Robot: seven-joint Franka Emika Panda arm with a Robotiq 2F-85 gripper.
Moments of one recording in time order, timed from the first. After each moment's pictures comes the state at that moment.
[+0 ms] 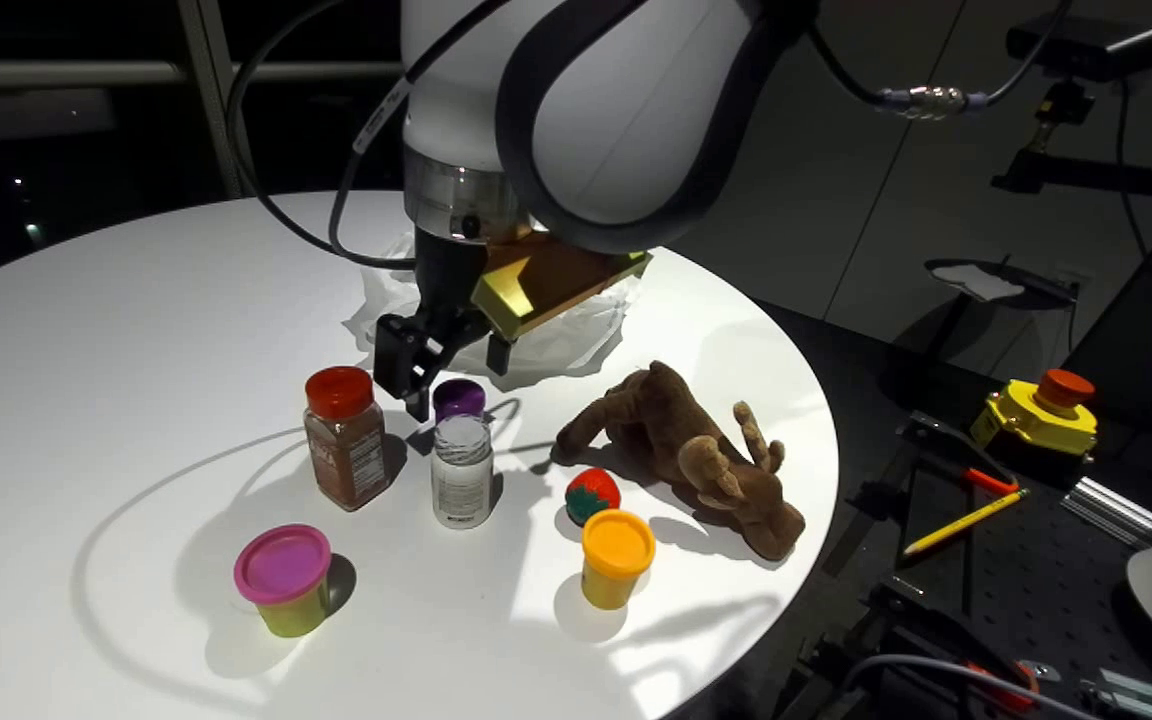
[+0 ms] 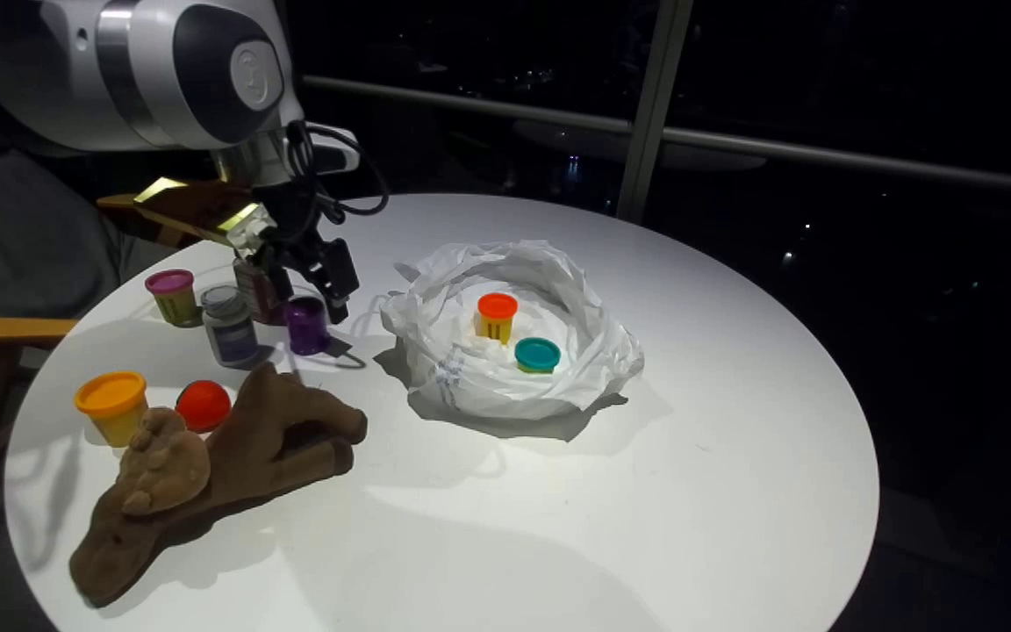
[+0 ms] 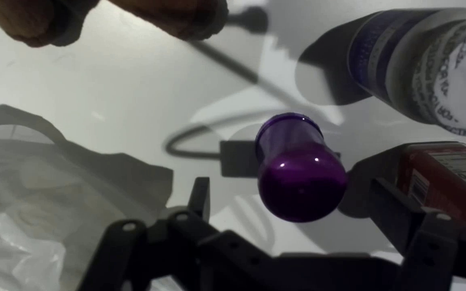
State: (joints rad) arm 0.39 0.54 -0.05 -2.09 -0.17 2.74 0.50
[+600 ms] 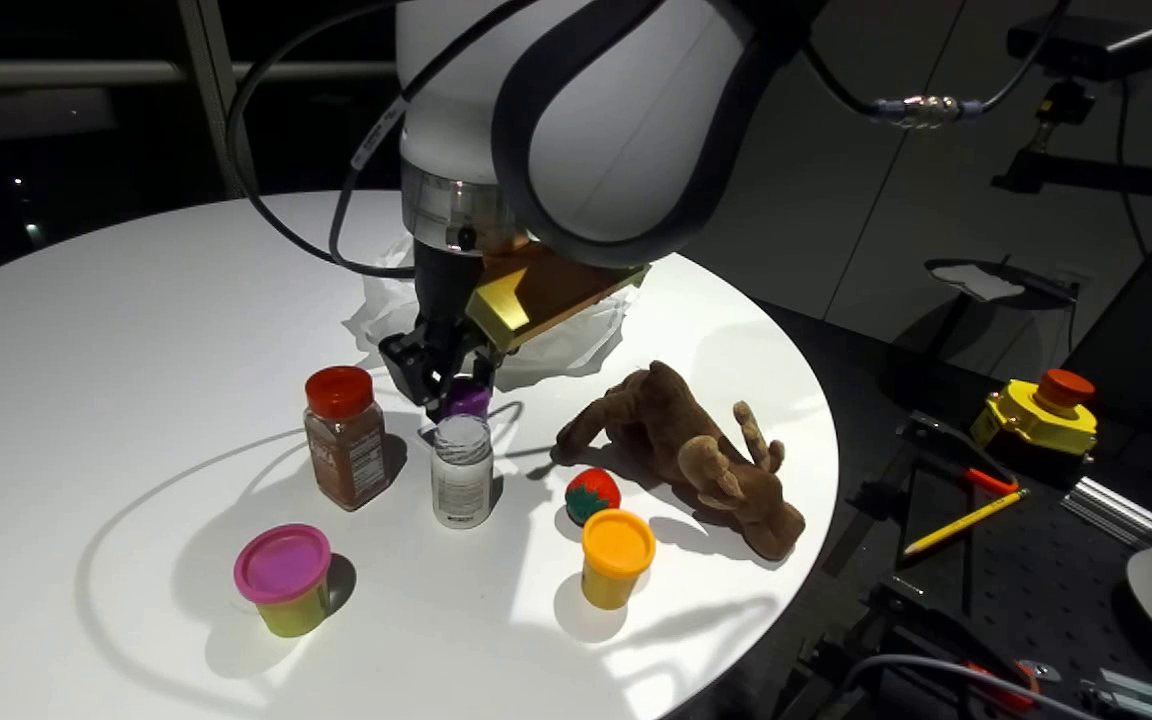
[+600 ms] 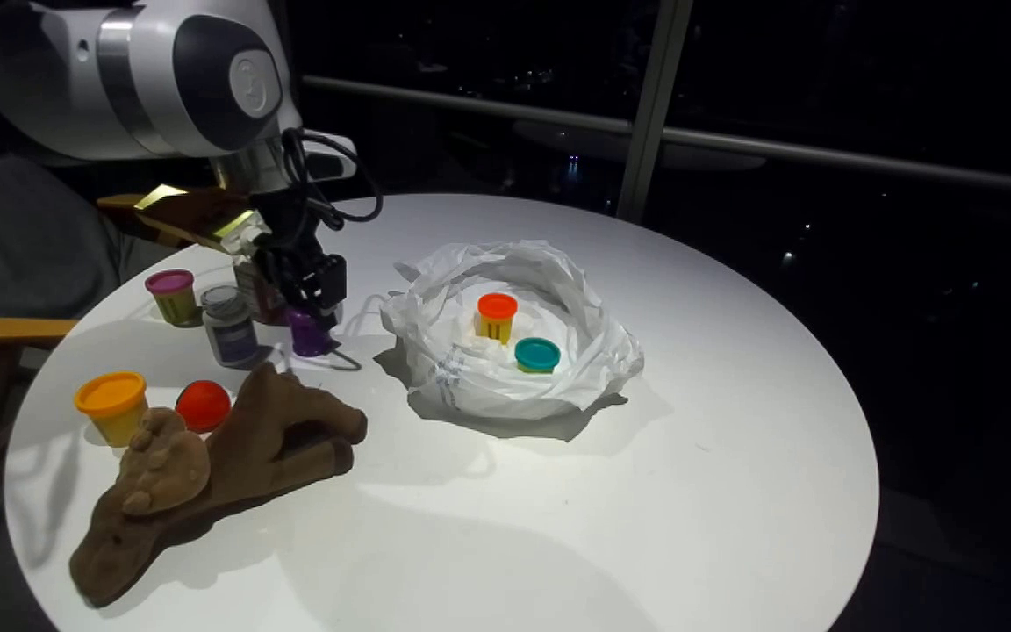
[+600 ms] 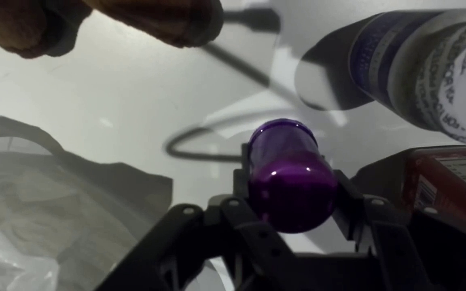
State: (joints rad) arm 0.42 0.55 -0.07 -2.09 -0.17 2.73 0.54
